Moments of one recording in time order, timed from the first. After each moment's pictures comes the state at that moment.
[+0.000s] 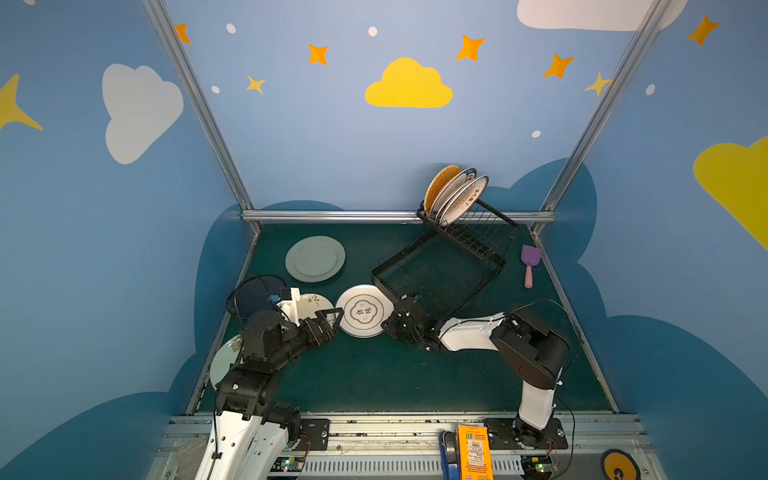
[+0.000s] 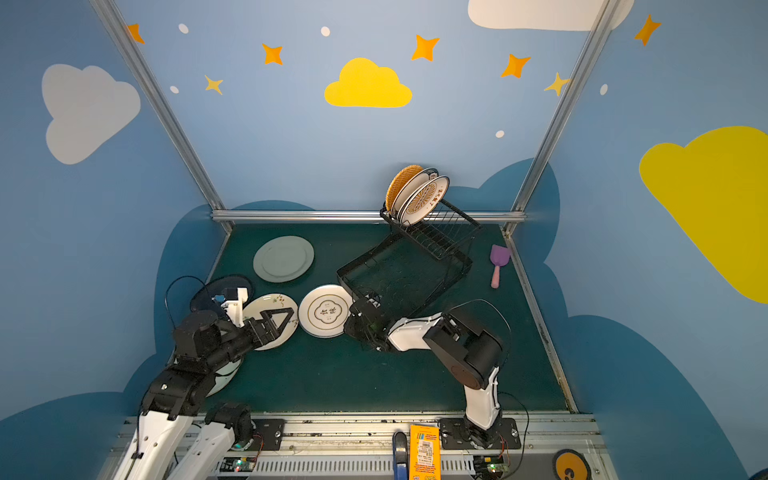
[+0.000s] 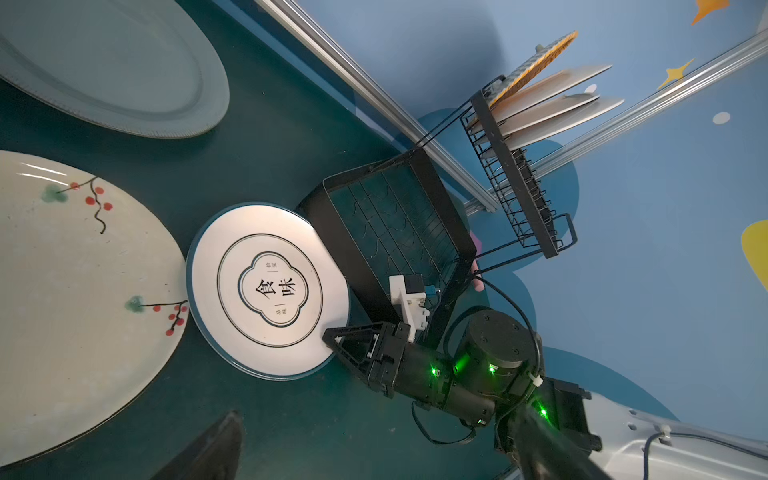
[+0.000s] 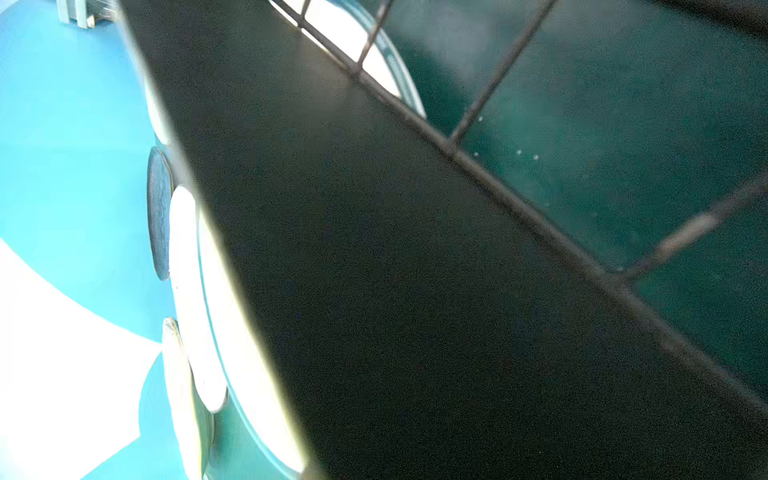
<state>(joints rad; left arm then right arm) -0.15 0.50 0.64 -0.57 0.41 -0.70 0.95 1.89 0.92 0.22 -0.02 1.22</state>
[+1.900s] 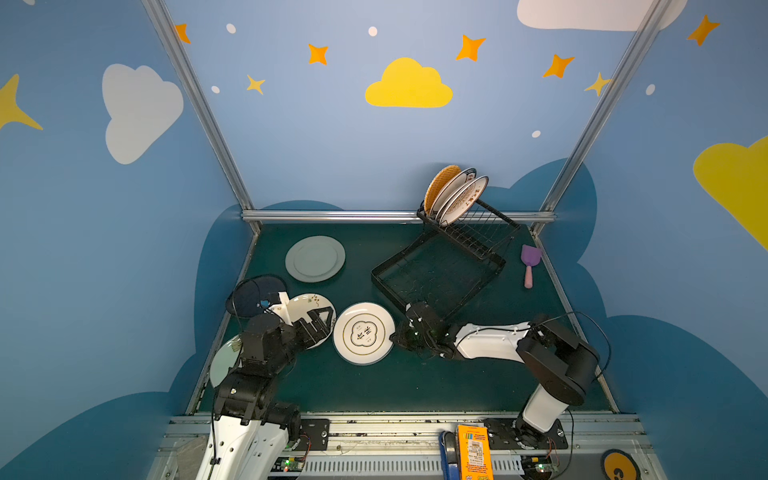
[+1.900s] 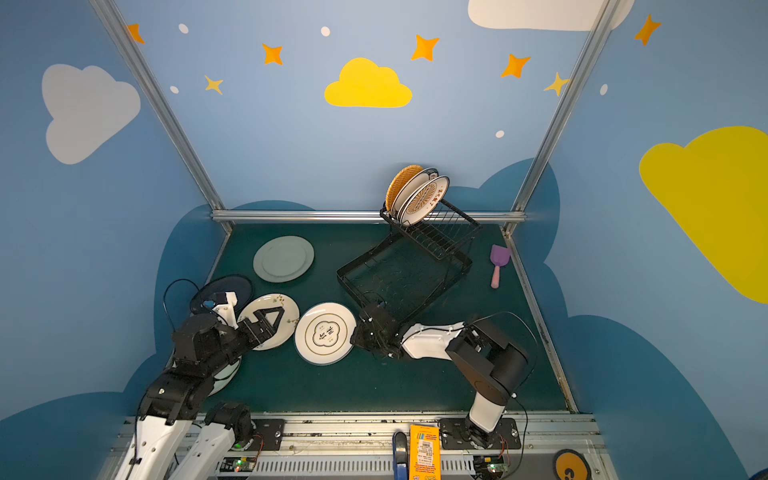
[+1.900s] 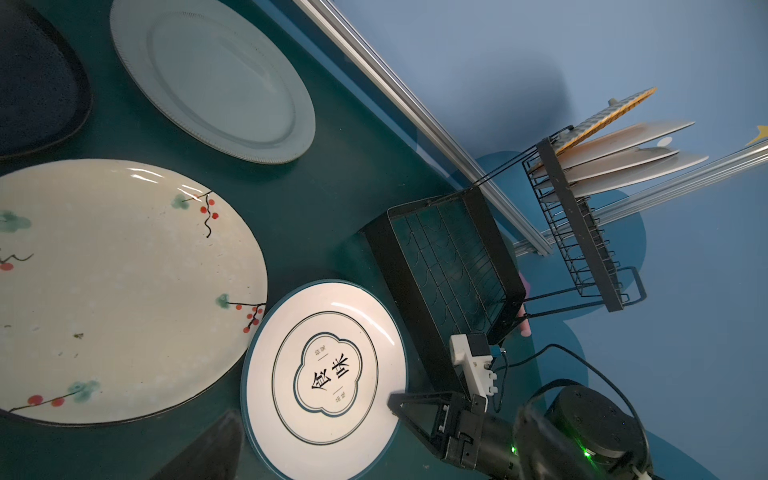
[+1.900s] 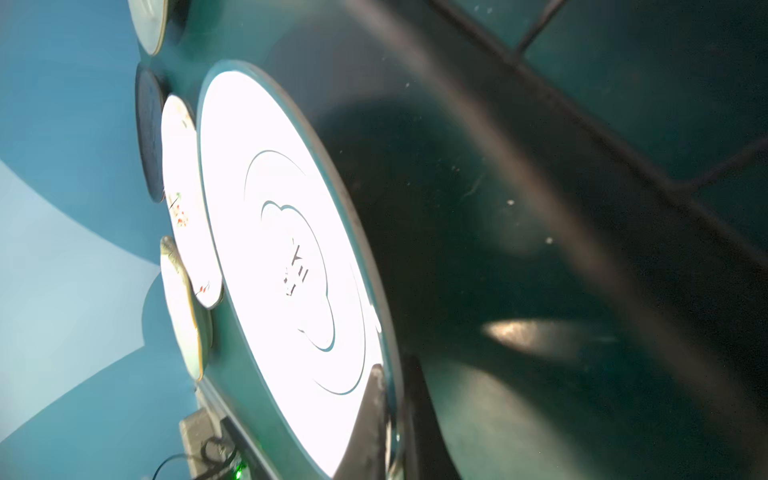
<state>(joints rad) -0.15 0.48 0.64 -0.64 0.23 -0.73 0.95 1.71 0.80 0.13 -0.18 1.13</state>
